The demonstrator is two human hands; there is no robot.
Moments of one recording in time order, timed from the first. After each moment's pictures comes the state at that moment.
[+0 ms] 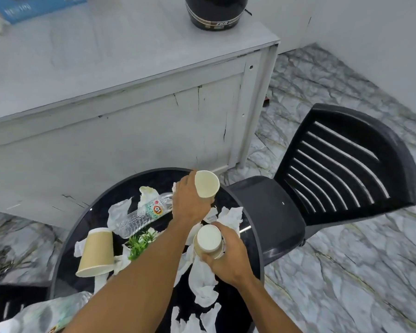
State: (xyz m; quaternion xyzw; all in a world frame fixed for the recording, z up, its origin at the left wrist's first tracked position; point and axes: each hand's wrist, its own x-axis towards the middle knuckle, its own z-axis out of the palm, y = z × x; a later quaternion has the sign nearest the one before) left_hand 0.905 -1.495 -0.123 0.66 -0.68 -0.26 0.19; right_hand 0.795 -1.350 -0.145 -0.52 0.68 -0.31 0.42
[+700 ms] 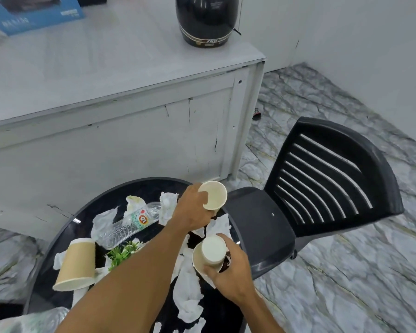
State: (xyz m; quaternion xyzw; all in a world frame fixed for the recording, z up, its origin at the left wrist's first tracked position) left_hand 0.875 -1.507 -0.143 0.54 -0.80 -0.22 0.11; right_hand 0.761 -1.331 -0.142 -0.49 0.68 -0.37 0.41
